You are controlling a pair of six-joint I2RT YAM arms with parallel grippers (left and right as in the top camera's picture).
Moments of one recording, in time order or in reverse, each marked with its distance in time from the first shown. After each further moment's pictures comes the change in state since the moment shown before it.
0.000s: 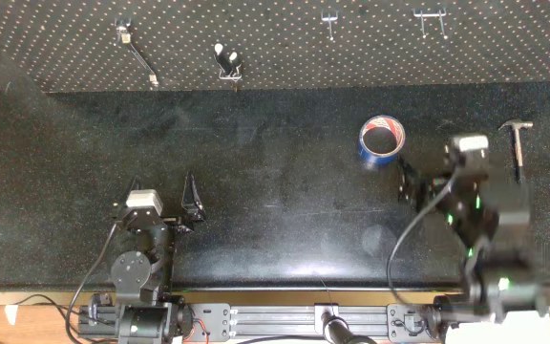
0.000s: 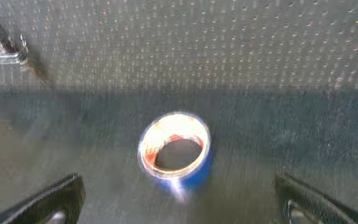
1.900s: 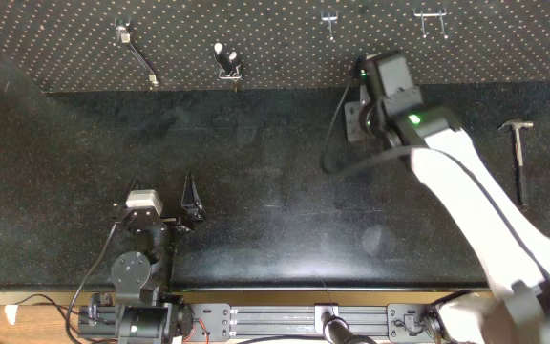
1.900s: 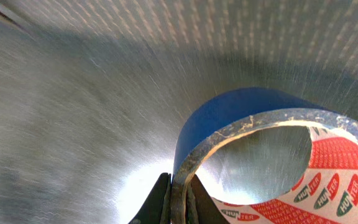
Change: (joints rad) left arm 0.000 -0.002 0.000 0.000 0.000 0.000; right arm 0.316 0.815 0.629 -0.192 0.154 0.101
